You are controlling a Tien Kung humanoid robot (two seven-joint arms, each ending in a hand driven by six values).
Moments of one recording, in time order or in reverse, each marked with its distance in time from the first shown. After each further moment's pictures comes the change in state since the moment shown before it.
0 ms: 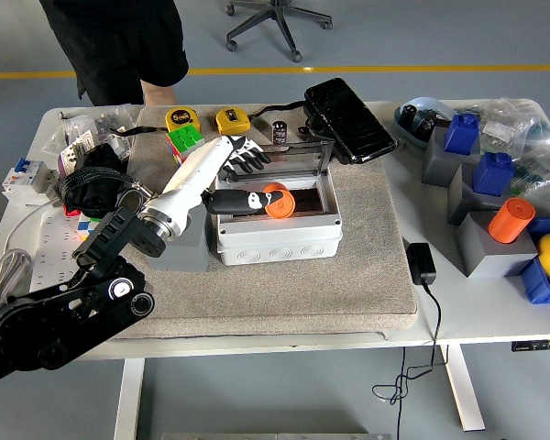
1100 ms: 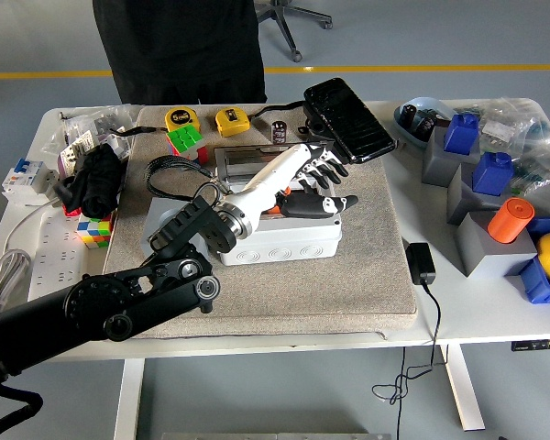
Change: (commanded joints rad) left arm -0.193 -0.210 0.134 0.136 -0.265 -0.004 -0.075; right arm 0.011 -0.004 -0.035 0.007 0.005 -0.003 0.000
